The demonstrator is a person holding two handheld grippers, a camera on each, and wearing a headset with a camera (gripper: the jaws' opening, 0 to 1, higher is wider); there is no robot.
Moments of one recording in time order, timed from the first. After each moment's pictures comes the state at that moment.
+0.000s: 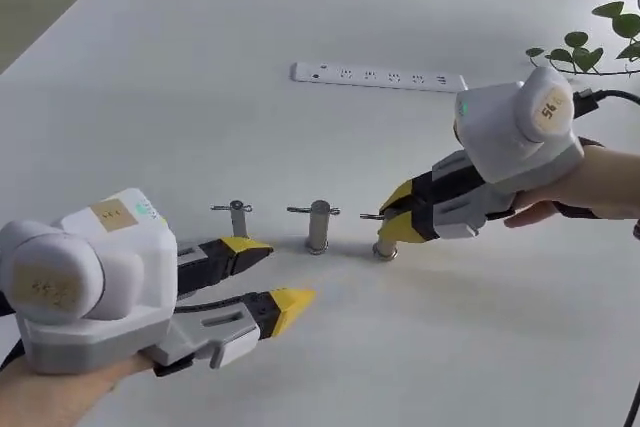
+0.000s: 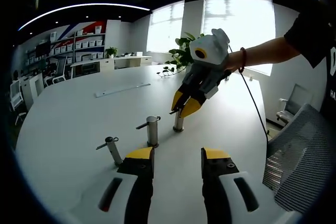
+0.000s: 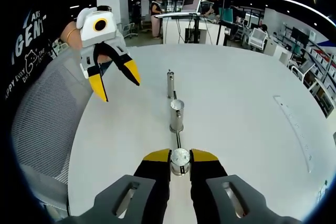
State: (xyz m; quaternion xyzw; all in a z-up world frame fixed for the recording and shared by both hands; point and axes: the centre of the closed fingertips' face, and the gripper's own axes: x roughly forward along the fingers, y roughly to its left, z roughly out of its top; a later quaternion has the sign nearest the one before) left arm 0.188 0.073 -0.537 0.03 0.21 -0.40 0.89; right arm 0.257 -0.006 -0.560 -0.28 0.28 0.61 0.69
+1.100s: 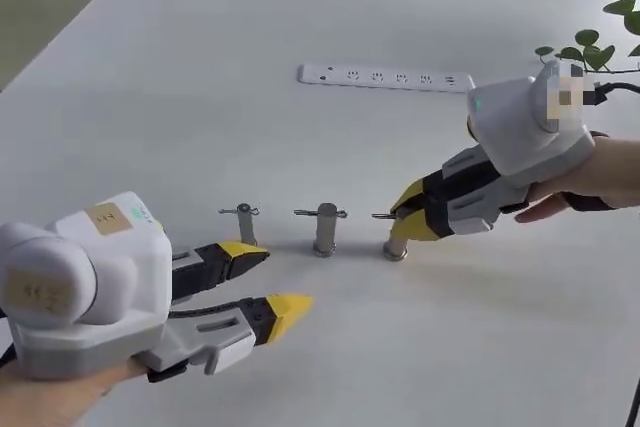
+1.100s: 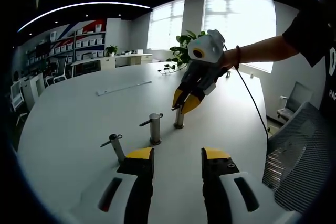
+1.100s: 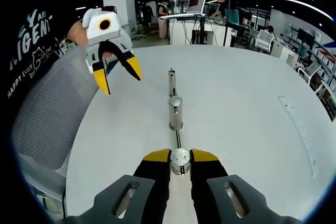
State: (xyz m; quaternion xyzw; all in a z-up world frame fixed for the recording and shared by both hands) left arm 0.187 0.081 -0.537 0.04 0.22 -0.40 0.89; right arm 0.263 -0.008 -0.563 -0.27 0.27 0.64 0.66
